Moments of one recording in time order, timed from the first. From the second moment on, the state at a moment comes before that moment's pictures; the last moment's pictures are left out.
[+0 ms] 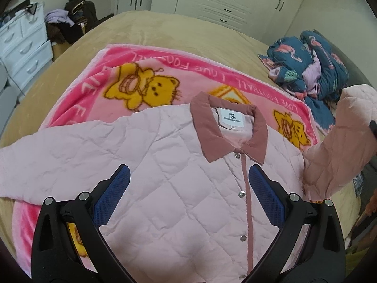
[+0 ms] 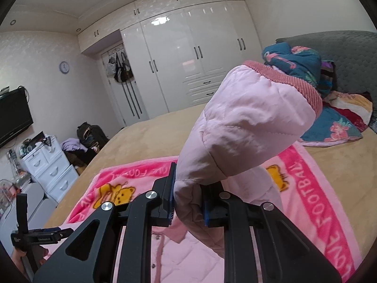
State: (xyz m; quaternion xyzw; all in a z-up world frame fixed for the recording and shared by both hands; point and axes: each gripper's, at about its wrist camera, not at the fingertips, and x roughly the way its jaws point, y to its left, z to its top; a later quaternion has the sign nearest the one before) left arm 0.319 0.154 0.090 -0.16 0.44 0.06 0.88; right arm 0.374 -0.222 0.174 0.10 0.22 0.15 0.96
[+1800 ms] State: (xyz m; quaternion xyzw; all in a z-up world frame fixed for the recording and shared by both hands) left arm 0.316 0.161 -0.060 -0.36 0.50 -0.04 0.79; right arm 0.306 -0.087 -0.009 0.04 0.43 0.30 0.85
